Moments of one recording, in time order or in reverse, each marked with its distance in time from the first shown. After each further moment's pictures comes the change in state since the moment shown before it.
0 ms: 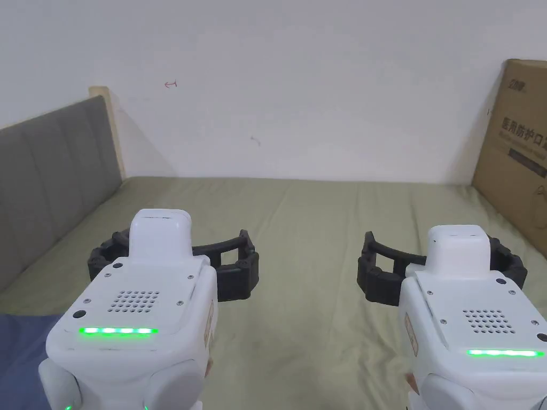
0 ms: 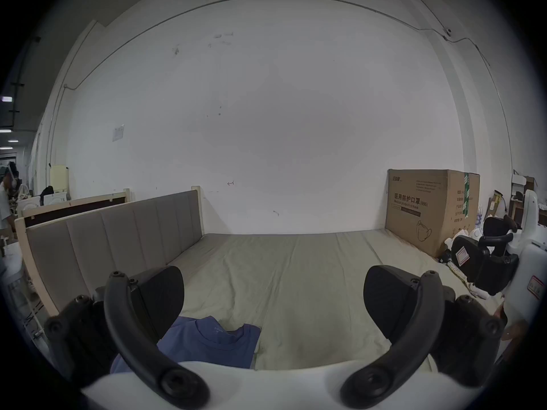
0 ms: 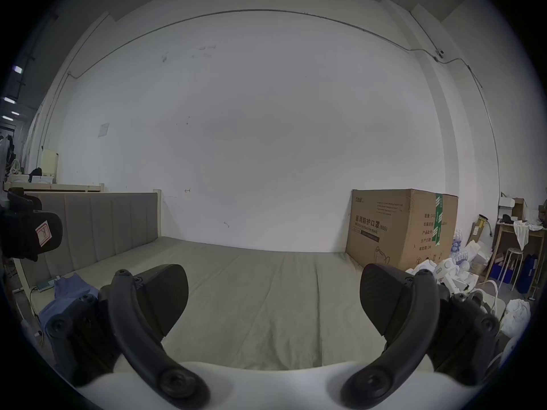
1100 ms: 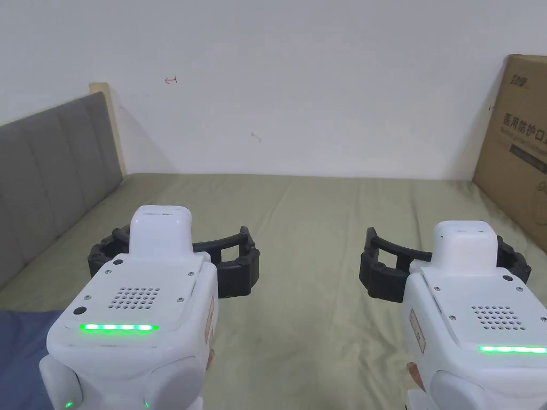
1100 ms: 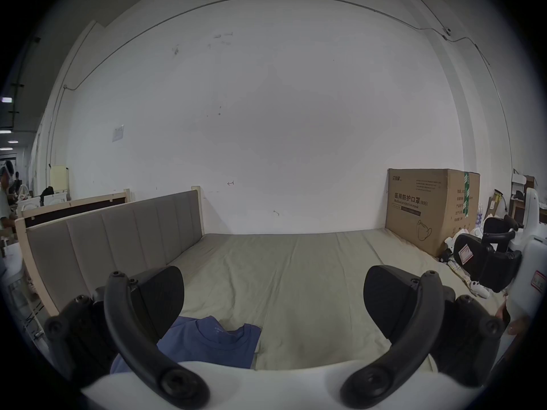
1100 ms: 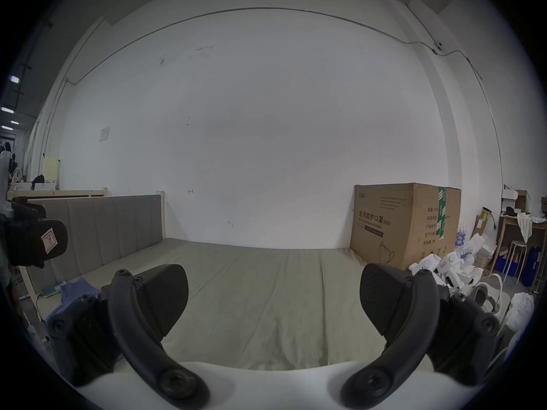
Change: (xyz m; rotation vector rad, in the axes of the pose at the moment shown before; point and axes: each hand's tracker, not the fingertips) left arm 0.001 -0.001 0.001 0.000 0.000 -0.003; right arm 0.004 0.001 0.003 -0.007 0.021 -0.035
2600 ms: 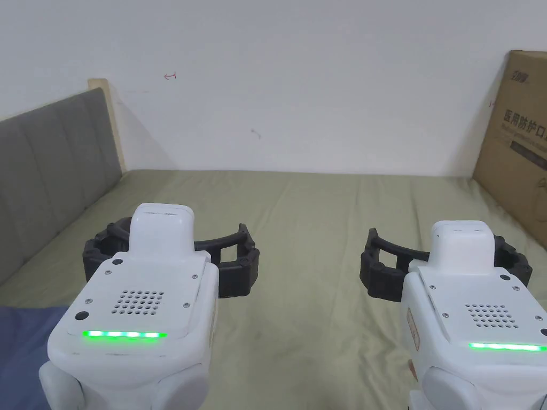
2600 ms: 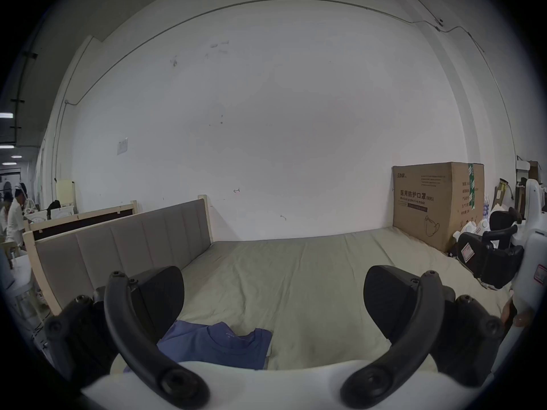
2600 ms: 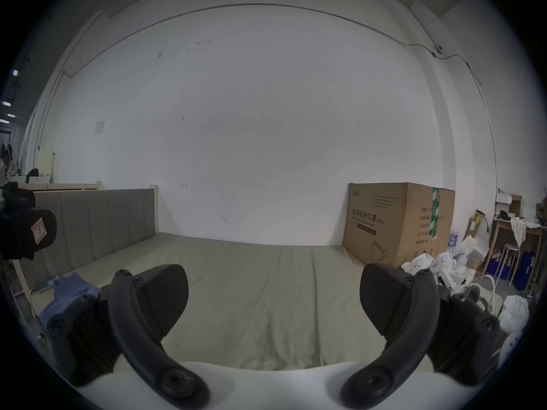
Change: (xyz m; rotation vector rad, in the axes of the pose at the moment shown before) left arm 0.004 -0.002 0.006 0.031 0.036 -0.056; right arm -0.003 -0.003 -0.001 -0.025 -0.039 0.026
